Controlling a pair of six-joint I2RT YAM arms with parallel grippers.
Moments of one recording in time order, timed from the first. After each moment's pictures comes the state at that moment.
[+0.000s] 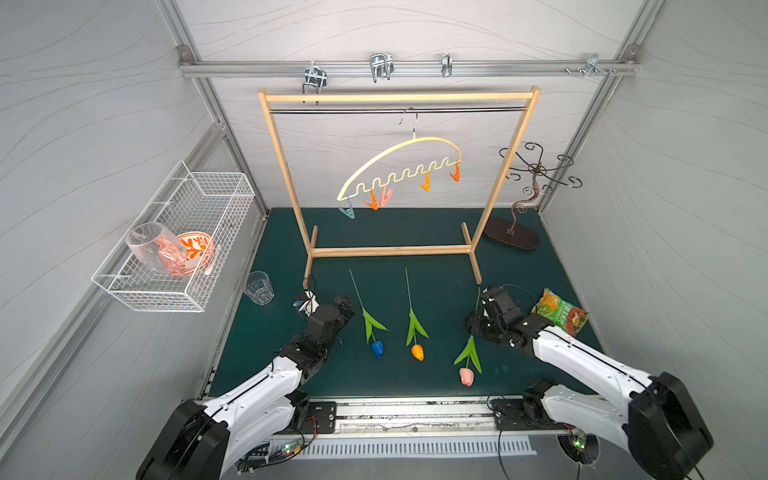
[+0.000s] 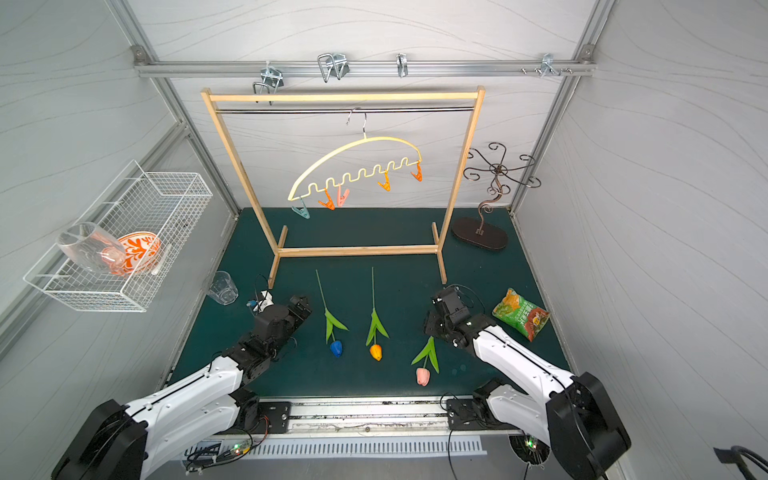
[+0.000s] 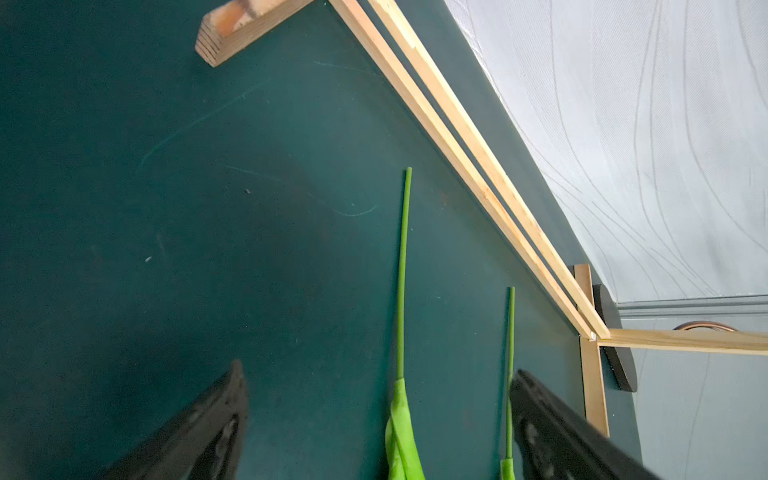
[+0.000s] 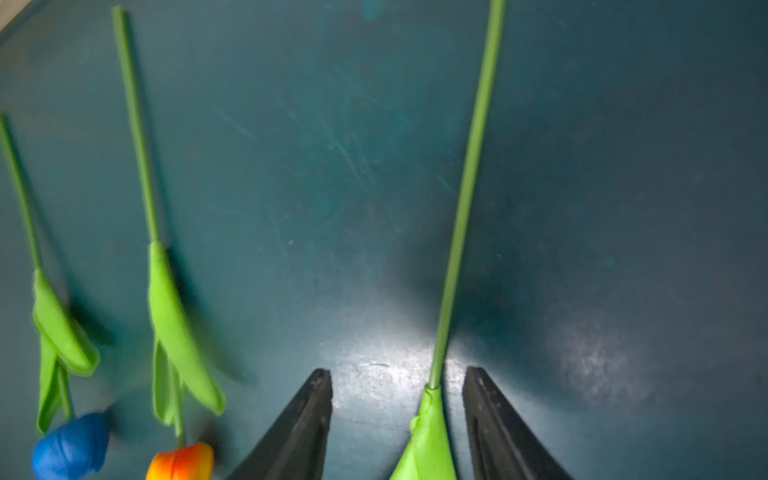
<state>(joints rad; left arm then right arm) -0.48 0.92 0.21 0.12 -0.35 -1.12 0.58 1.08 0.50 -0.47 0.05 0.73</state>
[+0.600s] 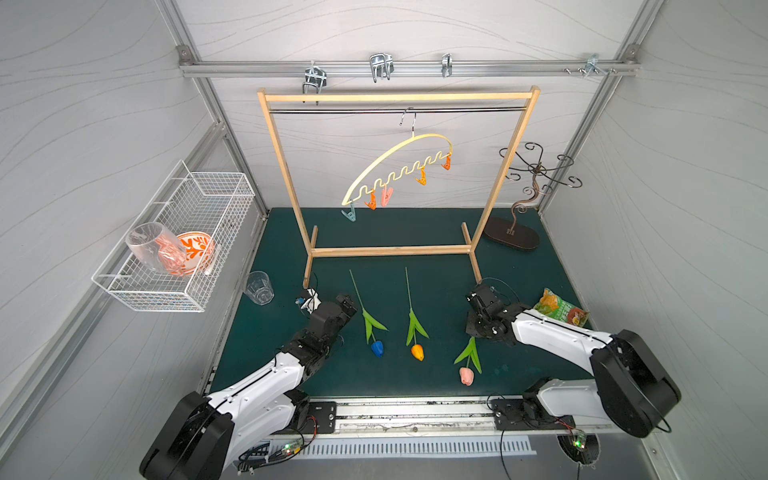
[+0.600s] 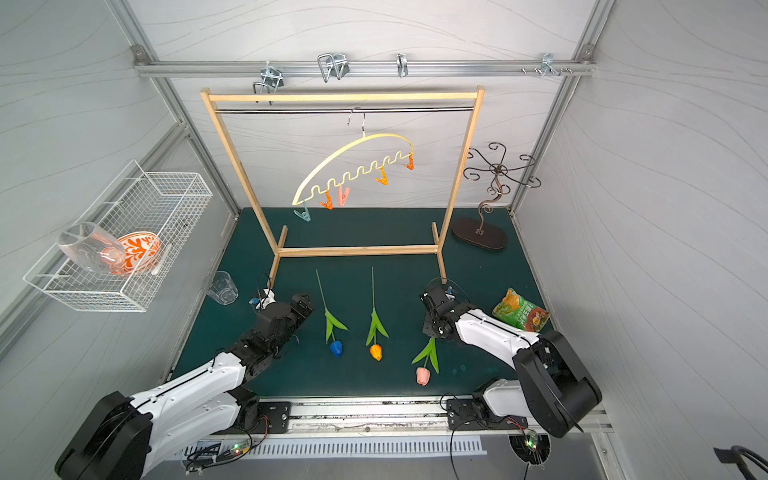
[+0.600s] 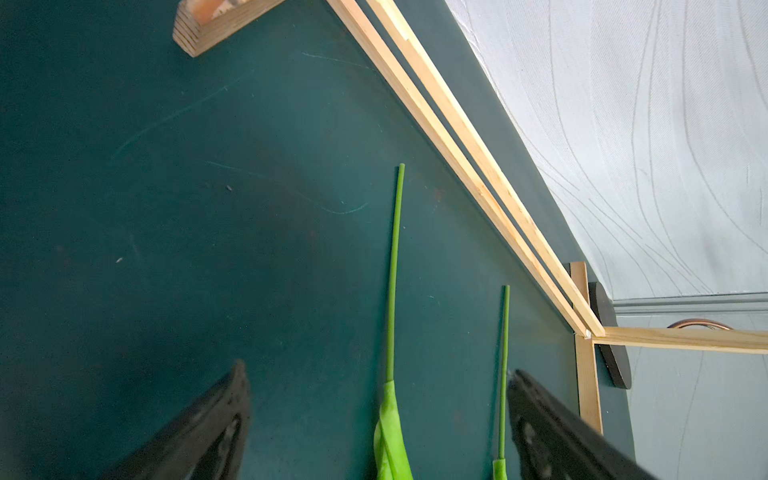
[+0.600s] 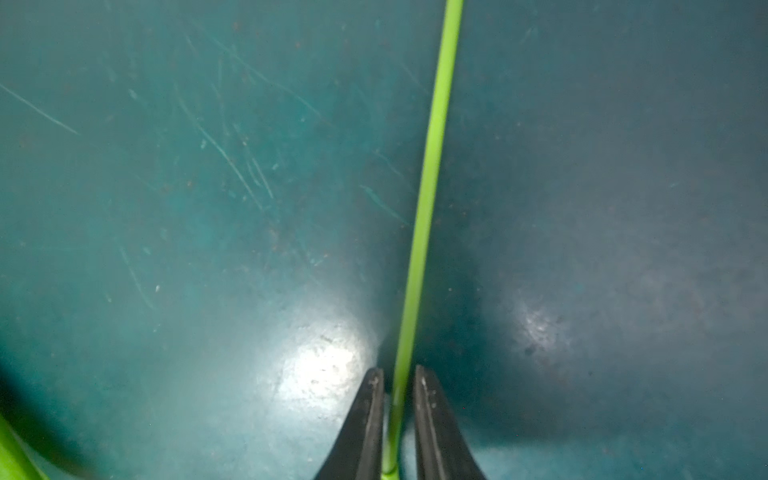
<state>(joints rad) -0.48 0.97 0.24 0.13 -0.33 -1.12 0.61 1.31 0.57 -0.48 0.15 0.74</state>
